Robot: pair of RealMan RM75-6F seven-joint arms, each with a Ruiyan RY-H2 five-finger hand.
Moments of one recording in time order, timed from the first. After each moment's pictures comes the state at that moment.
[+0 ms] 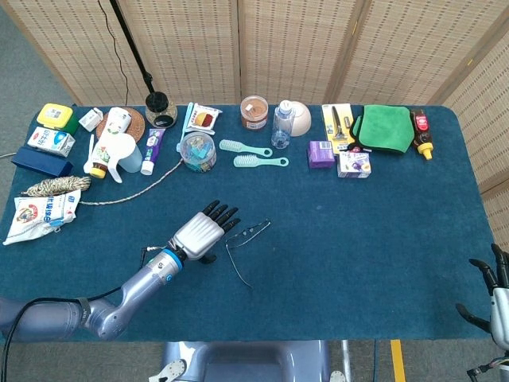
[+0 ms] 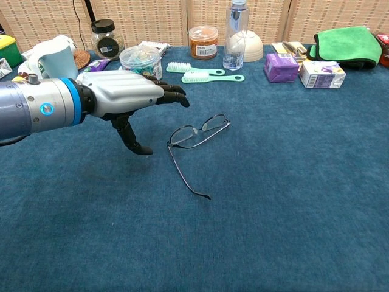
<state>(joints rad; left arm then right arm) -0.98 -1.51 -0.04 -1.60 1.02 0.86 0.61 -0.07 -1.14 0.07 -1.57 -1.49 1.60 -0.03</state>
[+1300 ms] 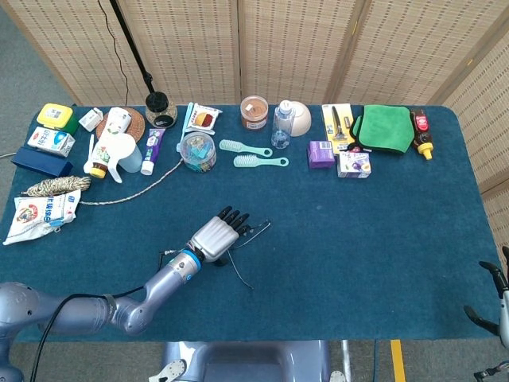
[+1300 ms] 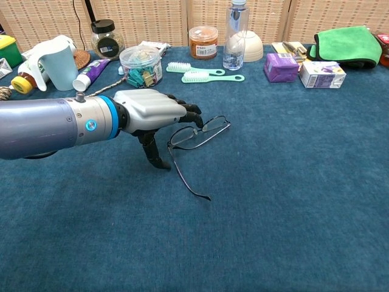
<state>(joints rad) -1.06 -1.64 -0.05 -1.49 0.86 0.82 0.70 -0.09 -1.13 0.07 -1.56 -1.46 1.61 0.00</state>
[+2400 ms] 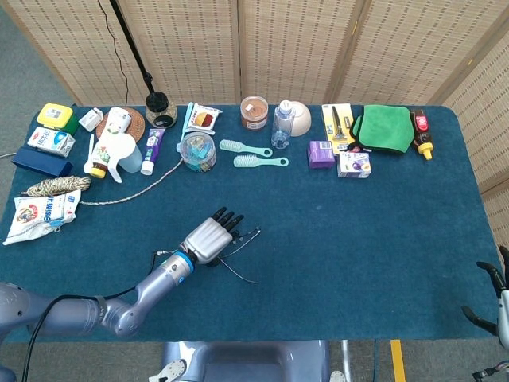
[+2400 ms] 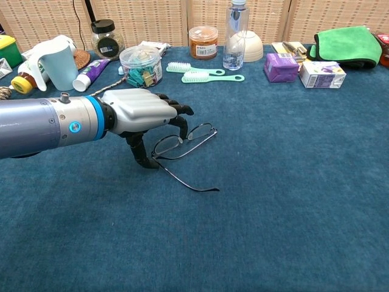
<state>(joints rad) -1.05 -1.59 -0.01 -1.53 0.90 0.84 0.70 -0.09 -1.12 0.07 -1.57 -1.47 1.61 0.00</state>
